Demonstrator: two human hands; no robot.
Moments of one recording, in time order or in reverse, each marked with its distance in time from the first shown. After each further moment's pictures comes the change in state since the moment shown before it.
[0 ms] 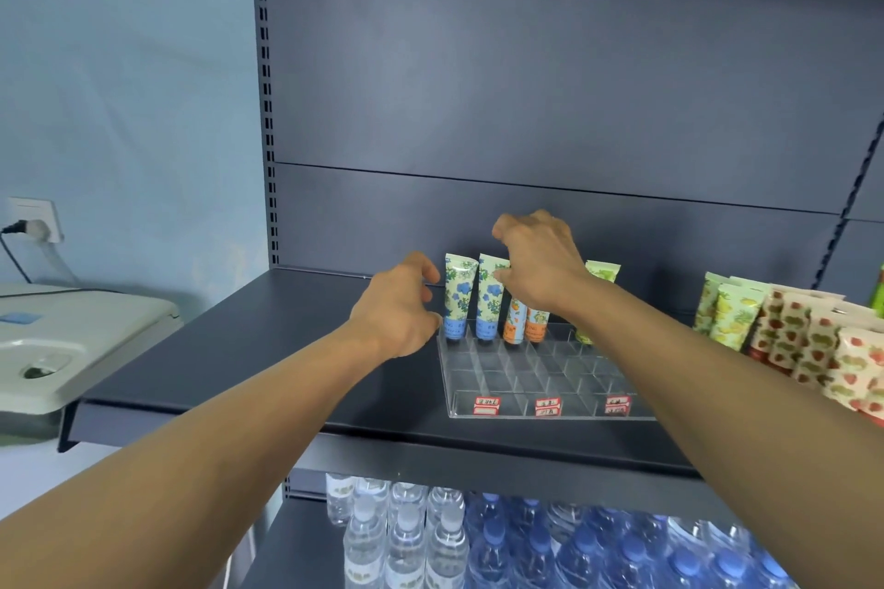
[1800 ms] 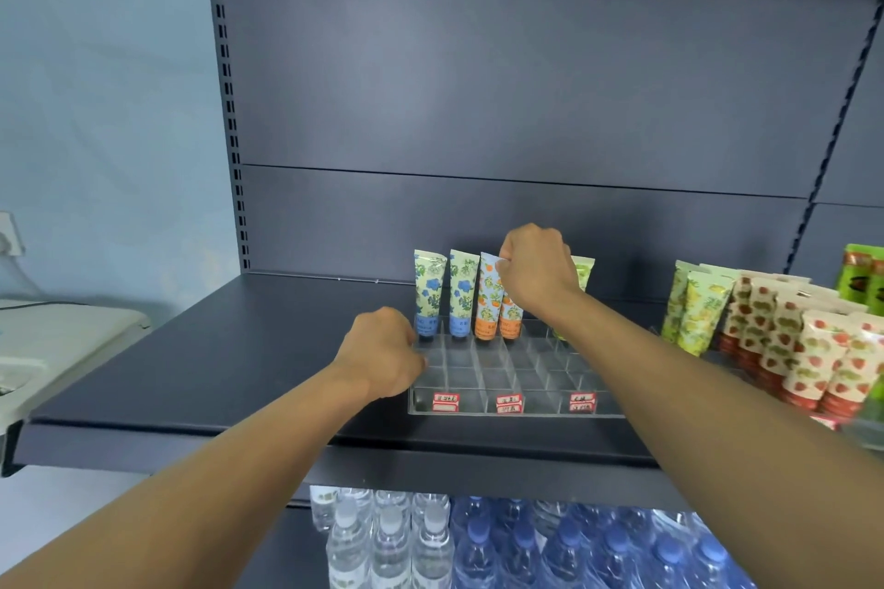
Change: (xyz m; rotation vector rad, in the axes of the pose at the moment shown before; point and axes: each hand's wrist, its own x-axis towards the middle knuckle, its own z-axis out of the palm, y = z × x) left_hand -0.006 -0.010 0.037 0.153 -0.122 -0.118; right_hand -0.004 0.025 0.023 0.302 0.038 0.365
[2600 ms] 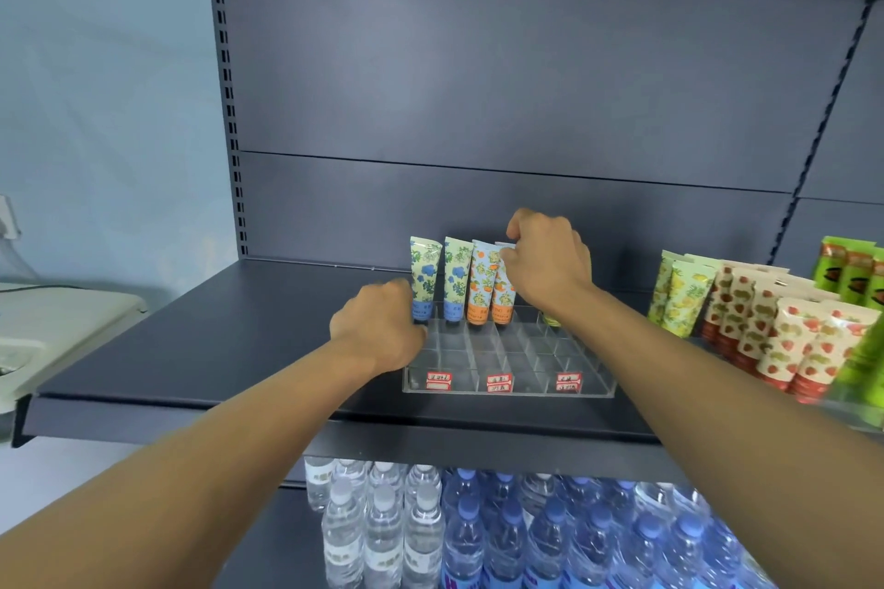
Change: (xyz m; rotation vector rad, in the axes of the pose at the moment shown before) left_hand -0.015 0.017 -0.010 0.170 0.117 0.033; right_hand -0.029 0.002 -0.027 -0.076 0.091 -0.075
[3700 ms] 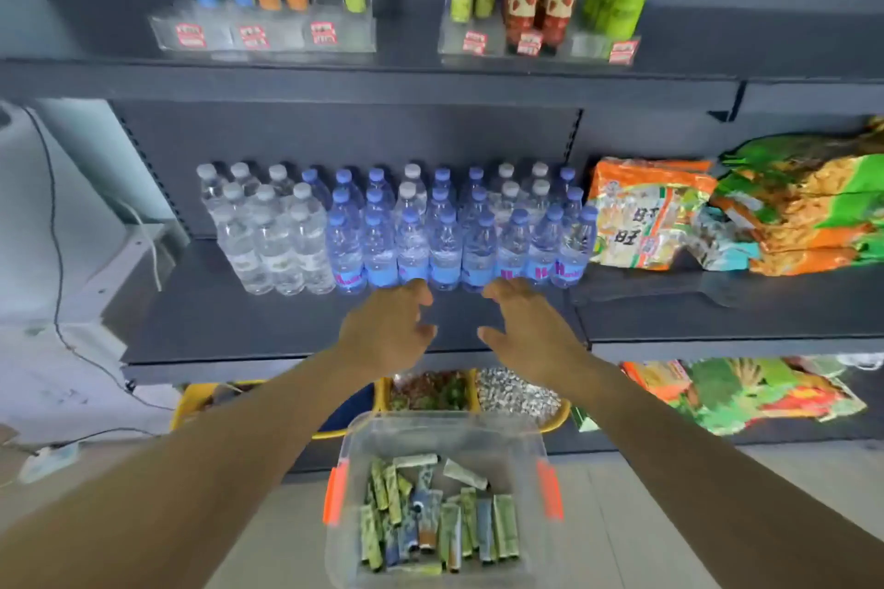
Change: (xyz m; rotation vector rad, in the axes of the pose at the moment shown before) left_hand -0.269 0.125 0.239 -0.085 -0.459 0.139; right_hand -0.372 0.244 -0.019 0.142 -0.707 0.088
